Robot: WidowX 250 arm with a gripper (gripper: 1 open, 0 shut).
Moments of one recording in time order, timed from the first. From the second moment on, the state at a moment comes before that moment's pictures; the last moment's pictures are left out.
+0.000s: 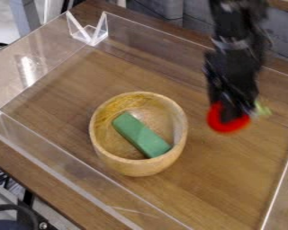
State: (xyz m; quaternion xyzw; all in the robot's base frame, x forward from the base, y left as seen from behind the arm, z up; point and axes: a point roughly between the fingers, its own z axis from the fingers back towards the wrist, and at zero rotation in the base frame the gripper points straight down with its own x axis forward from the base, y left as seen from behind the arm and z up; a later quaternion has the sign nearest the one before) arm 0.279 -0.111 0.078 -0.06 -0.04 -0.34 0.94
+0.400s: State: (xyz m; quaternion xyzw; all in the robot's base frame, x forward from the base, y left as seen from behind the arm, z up) arm 0.260 -0.116 0.068 -0.06 0.00 -0.32 0.95
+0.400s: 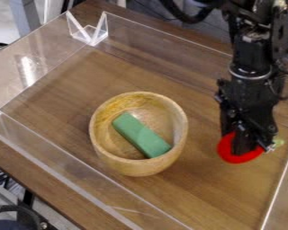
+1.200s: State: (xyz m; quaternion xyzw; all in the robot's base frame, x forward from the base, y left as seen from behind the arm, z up) arm 0.242 -0.125 0.081 -0.04 0.01 -0.32 0.95
